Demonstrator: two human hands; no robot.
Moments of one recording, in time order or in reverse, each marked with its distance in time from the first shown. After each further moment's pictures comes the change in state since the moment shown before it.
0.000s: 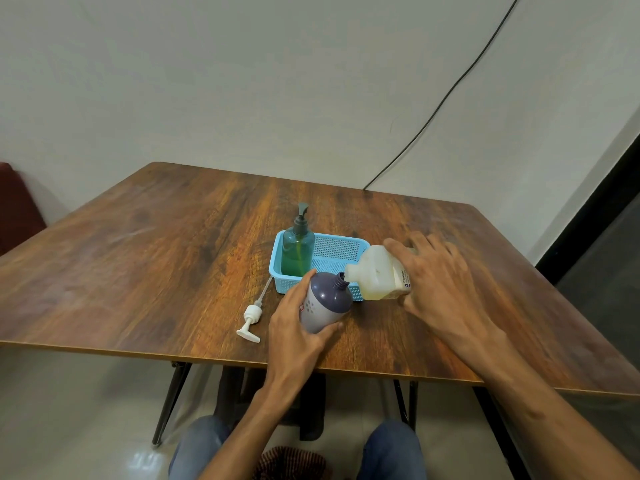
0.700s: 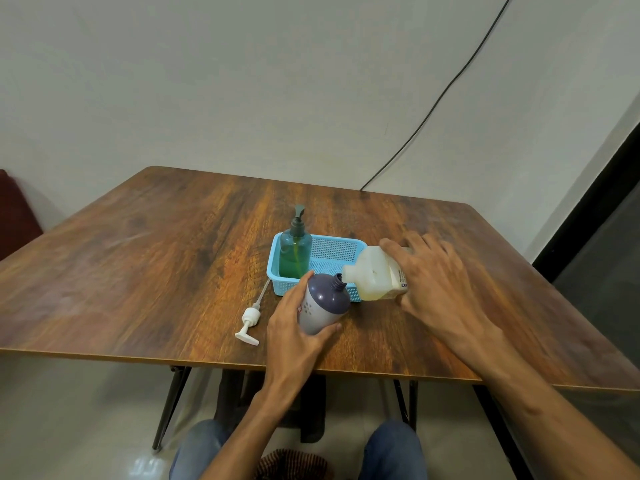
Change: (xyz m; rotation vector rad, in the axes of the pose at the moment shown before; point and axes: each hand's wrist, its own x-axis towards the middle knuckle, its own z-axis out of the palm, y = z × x) left_hand 0.000 -0.002 0.000 -0.003 -0.002 0.004; right_hand 0.000 -0.003 -0.005 0.007 -0.029 0.003
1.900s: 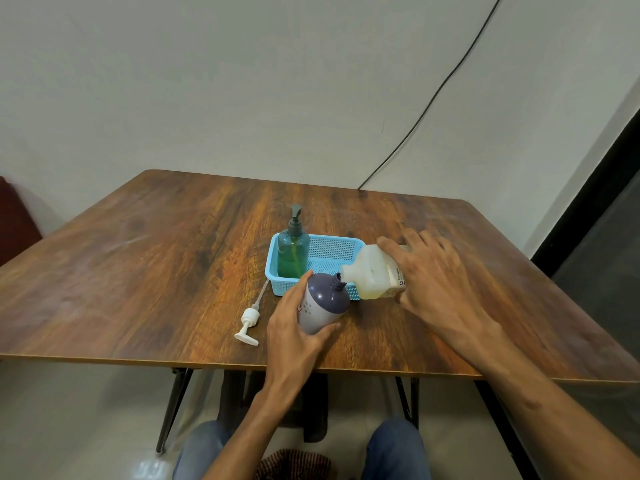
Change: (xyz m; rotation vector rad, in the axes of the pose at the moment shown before) left_hand -0.001 0.002 0.000 0.019 -0.010 0.009; right_hand -0.001 -0.004 -0.013 -0.009 -0.084 0.026
